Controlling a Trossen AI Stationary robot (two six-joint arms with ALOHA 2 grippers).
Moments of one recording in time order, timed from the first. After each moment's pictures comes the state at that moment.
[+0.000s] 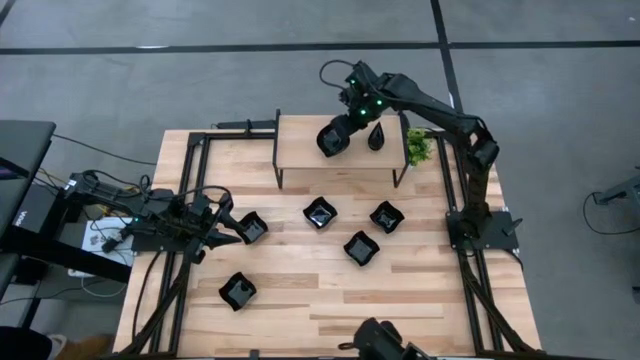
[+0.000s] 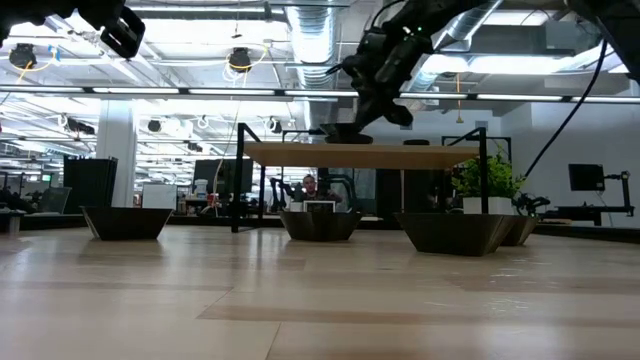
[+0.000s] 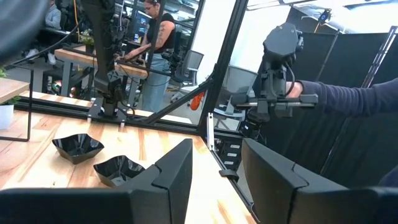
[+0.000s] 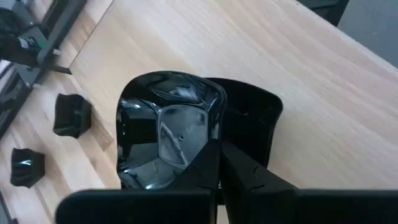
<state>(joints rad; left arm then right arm) -0.34 0.36 0.27 0.19 -0.02 -0.24 -0.69 1.90 1.87 -1.01 -0.37 0.24</state>
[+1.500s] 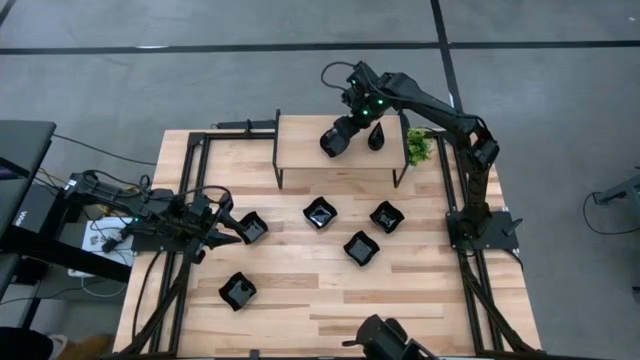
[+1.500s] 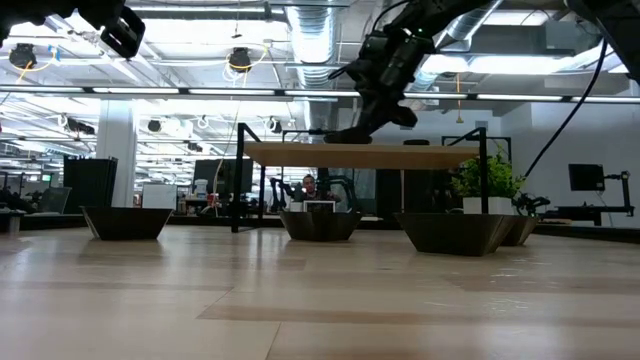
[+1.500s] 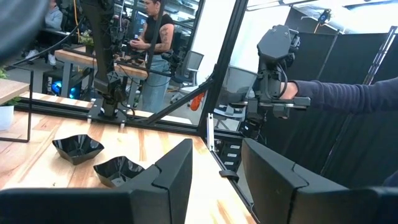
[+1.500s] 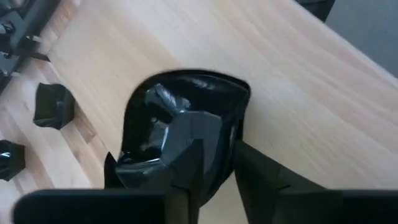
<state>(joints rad) -0.34 0.36 0.27 0.19 -0.02 -0.24 -0.70 1.90 1.87 -1.06 -0.34 0.18</state>
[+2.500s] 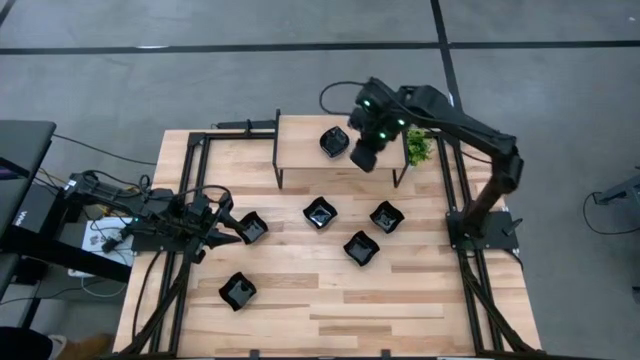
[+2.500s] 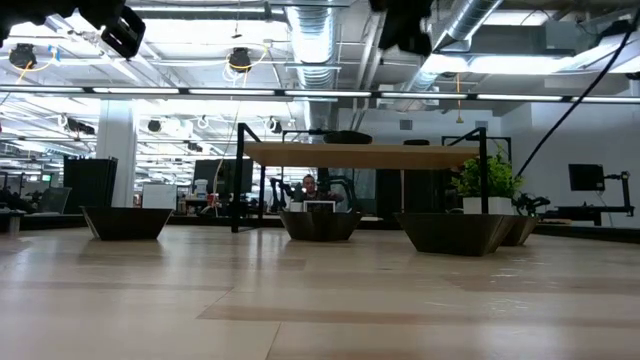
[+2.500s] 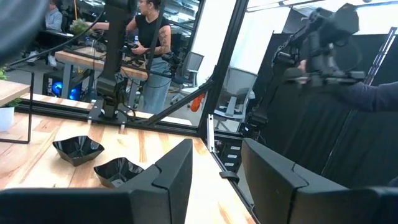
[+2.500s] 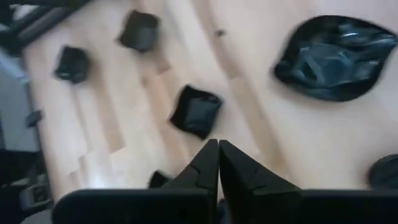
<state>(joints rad) -0.34 0.36 0.27 0.20 -0.02 -0.24 -0.43 1.65 1.92 -1.29 -0.28 0.10</state>
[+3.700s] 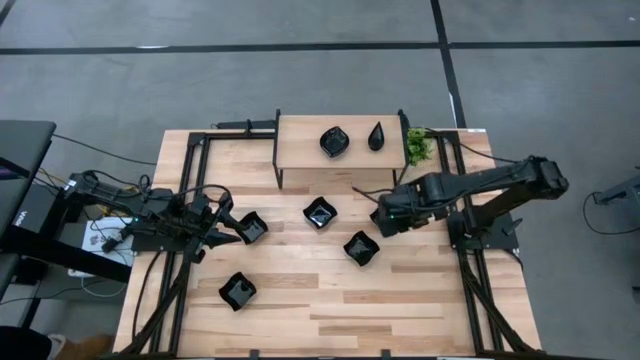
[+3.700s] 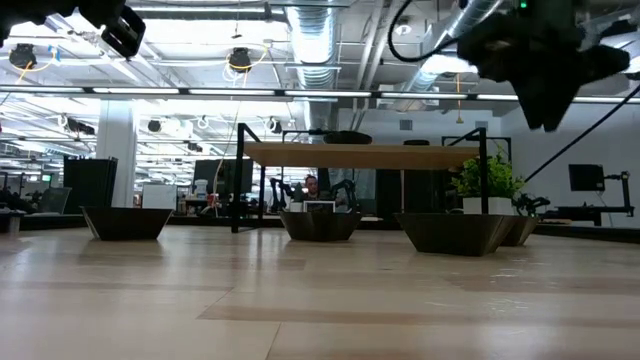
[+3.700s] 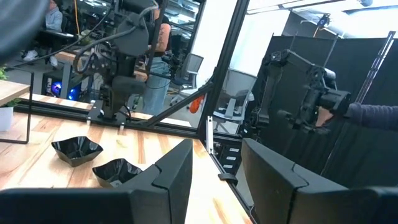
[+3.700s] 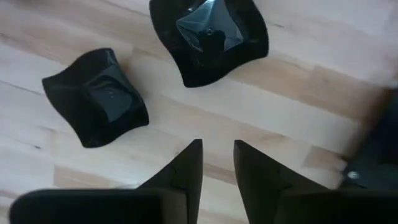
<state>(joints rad) -0.34 0.36 0.27 0.20 -0.02 -0.25 0.12 1.31 1.10 -1.25 0.03 1.37</state>
